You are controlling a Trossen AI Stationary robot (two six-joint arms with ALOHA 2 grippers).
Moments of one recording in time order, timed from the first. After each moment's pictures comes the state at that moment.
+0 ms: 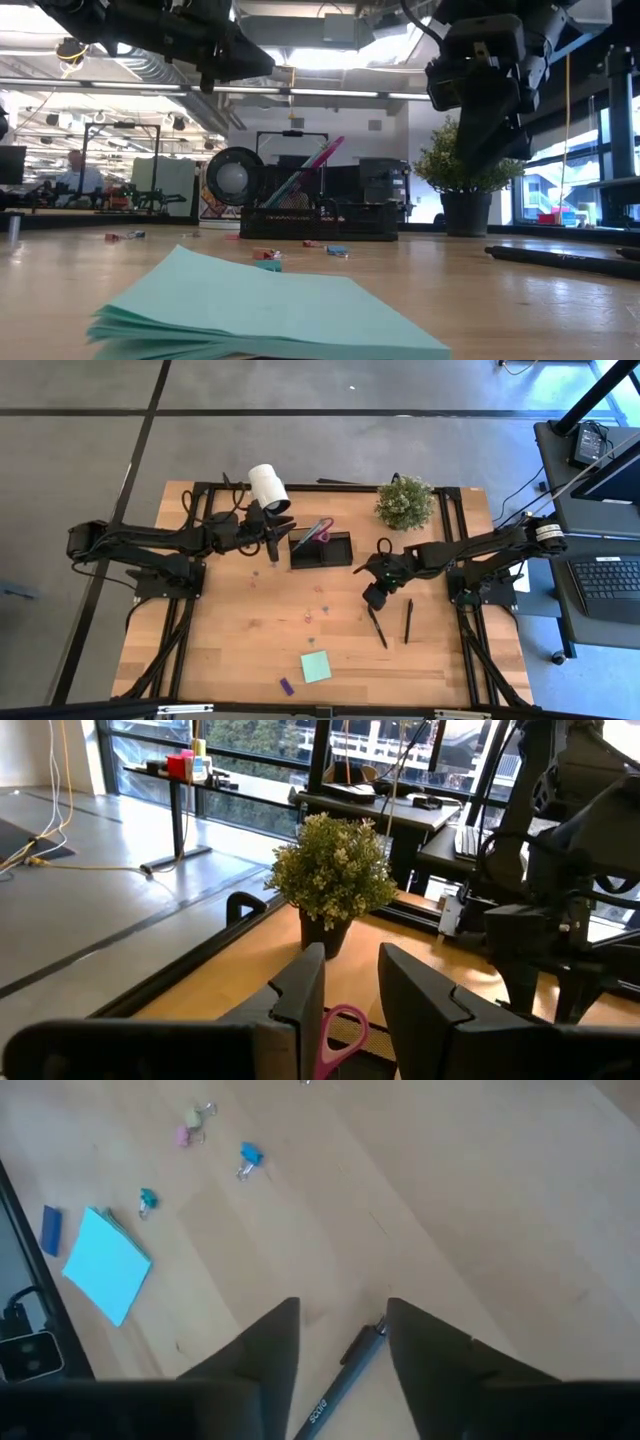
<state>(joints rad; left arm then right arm) 0.19 1.05 0.51 0.46 -0.24 -0.17 0.10 1.38 0.80 -0.41 -0.13 0.83</state>
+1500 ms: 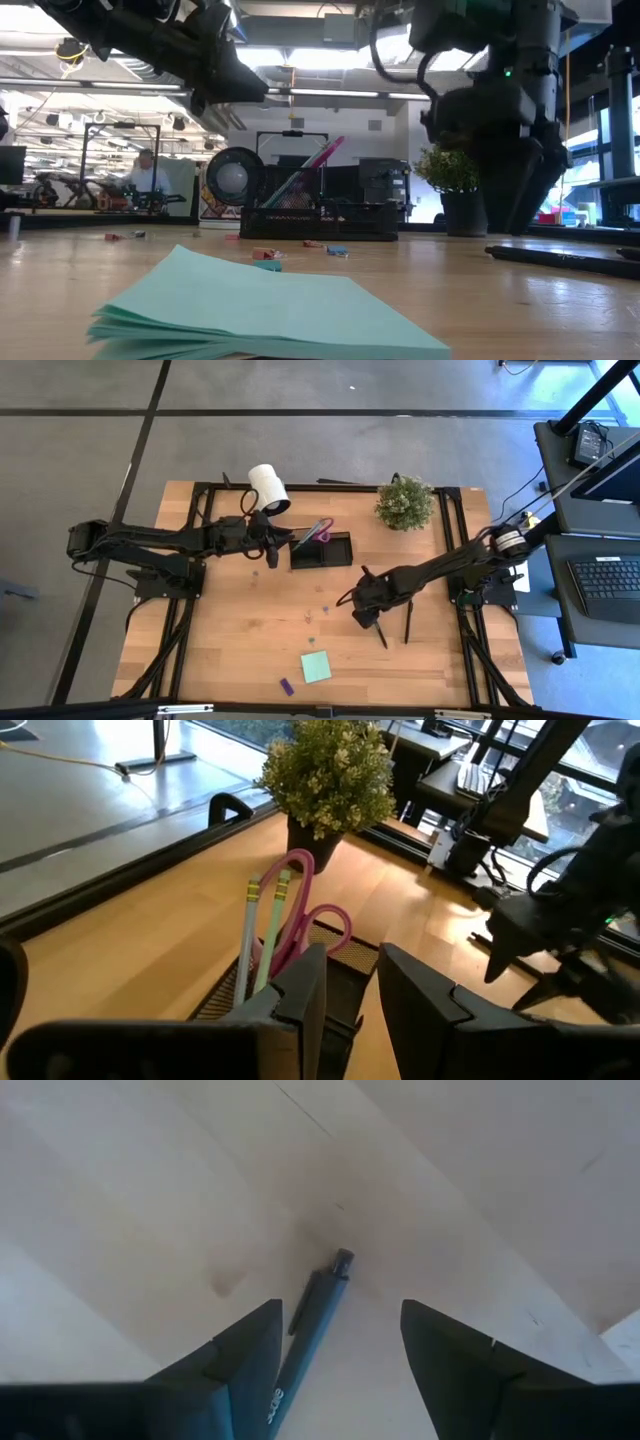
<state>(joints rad) 0.17 1.05 0.52 0.26 -0.19 -0.36 0.27 1.72 1.01 -0.70 0.01 1.09</state>
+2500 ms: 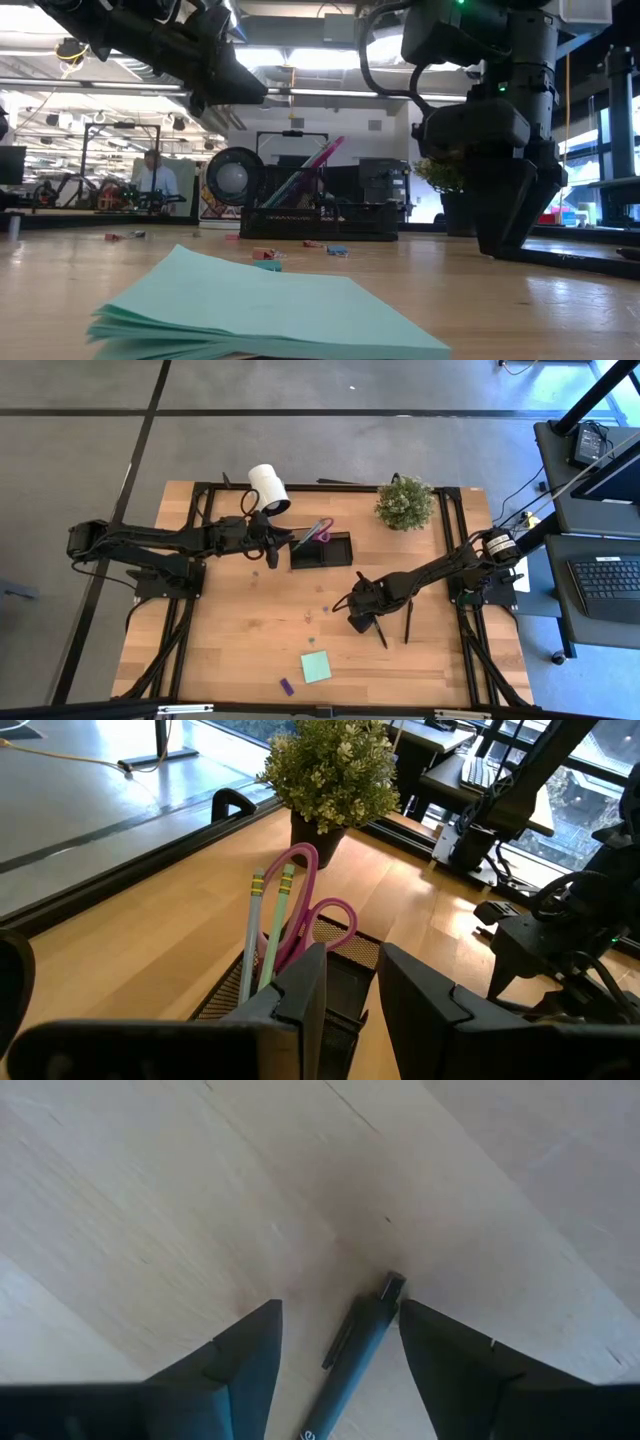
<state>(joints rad) 0.18 1.05 0.52 0.25 -0.19 -0.35 0.29 1.81 1.02 -0.61 0.01 1.10</state>
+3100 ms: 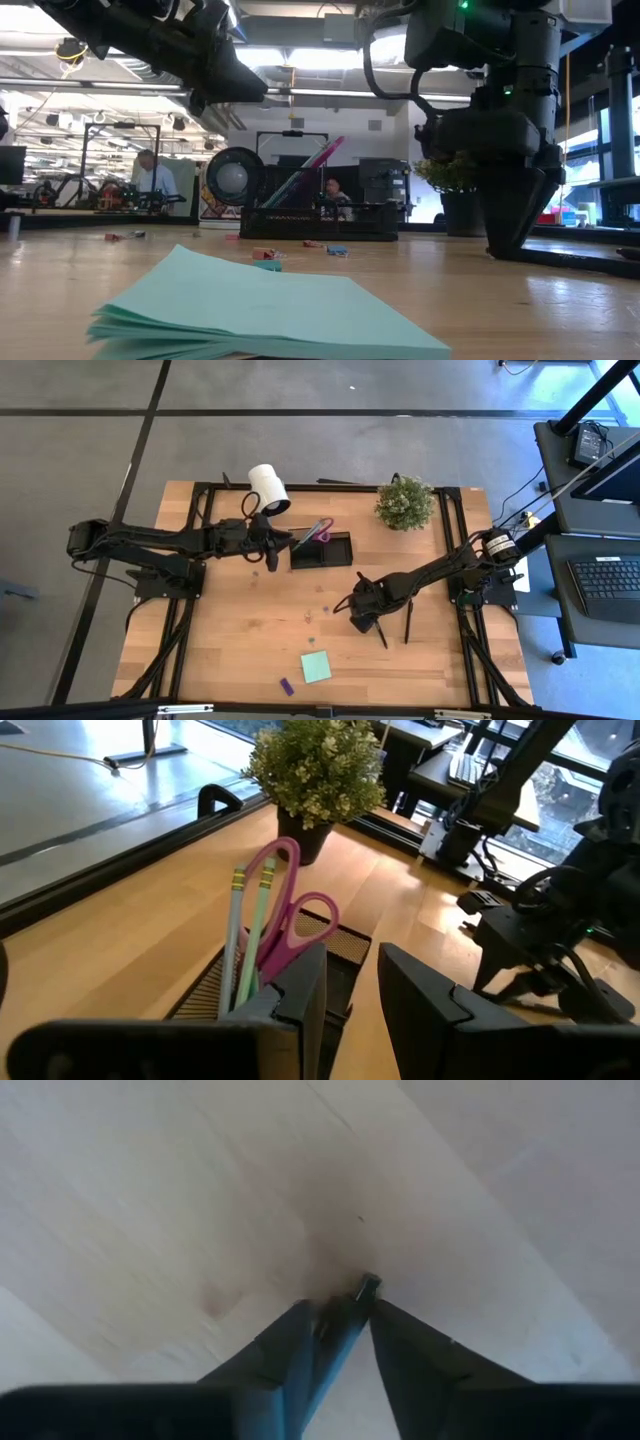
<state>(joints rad) 0.14 1.05 0.52 0.25 -0.20 -0.35 0.29 1.81 1.01 -0.66 0.04 1.04</state>
